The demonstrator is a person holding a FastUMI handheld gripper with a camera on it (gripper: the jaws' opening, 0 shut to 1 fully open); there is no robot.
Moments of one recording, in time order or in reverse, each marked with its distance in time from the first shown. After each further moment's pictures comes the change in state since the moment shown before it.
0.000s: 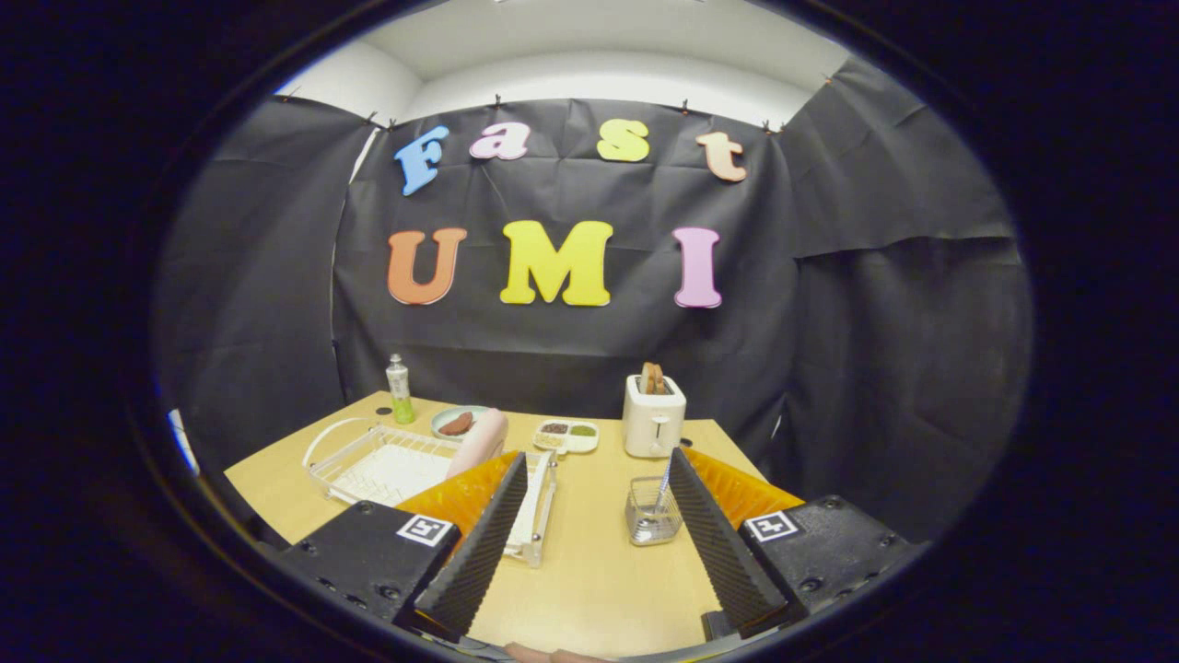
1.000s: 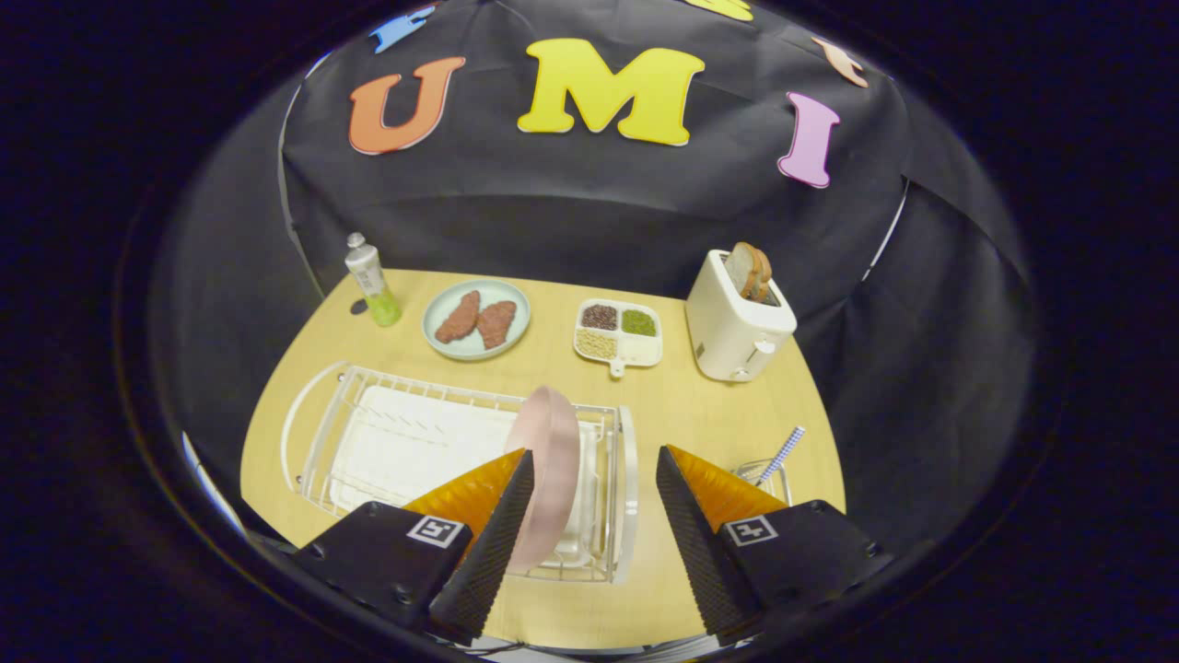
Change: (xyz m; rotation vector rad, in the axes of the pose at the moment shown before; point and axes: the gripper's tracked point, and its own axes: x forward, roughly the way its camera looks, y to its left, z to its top) arm 0.177 0.123 0.019 -0.105 0.693 -0.066
